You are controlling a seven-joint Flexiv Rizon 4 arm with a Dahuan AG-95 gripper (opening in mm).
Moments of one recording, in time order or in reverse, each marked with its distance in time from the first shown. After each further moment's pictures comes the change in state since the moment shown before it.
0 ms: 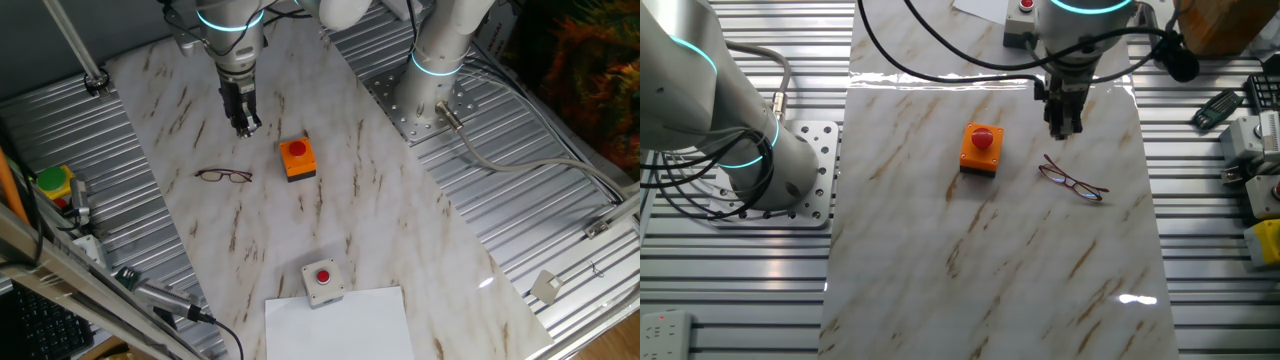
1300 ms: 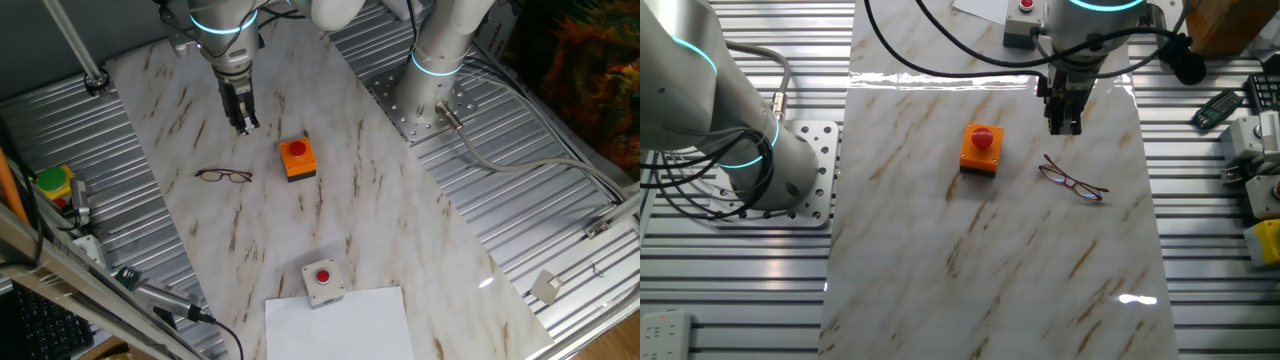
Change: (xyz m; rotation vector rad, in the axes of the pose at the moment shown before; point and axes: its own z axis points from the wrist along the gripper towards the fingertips) arm 0.000 -0.001 -0.001 0.002 0.042 0.047
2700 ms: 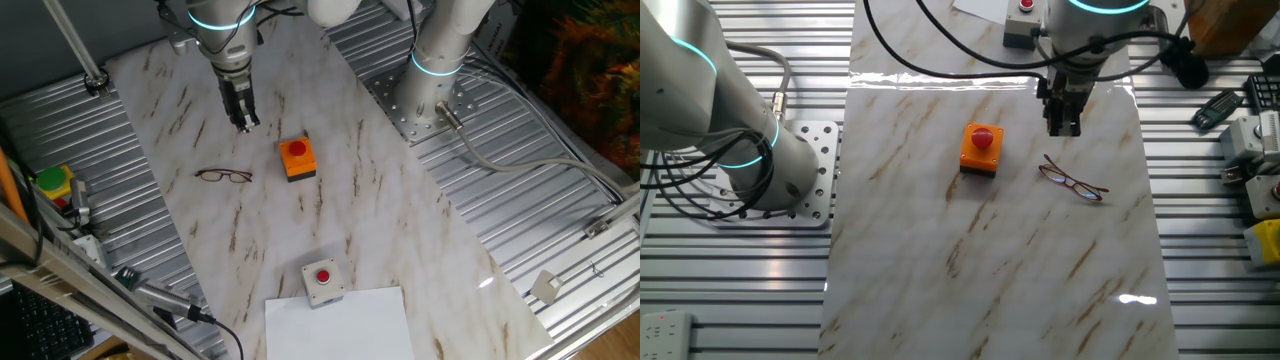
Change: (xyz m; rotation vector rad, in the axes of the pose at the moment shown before) arm 0.002 -0.002 -0.002 -0.010 0.013 0.001
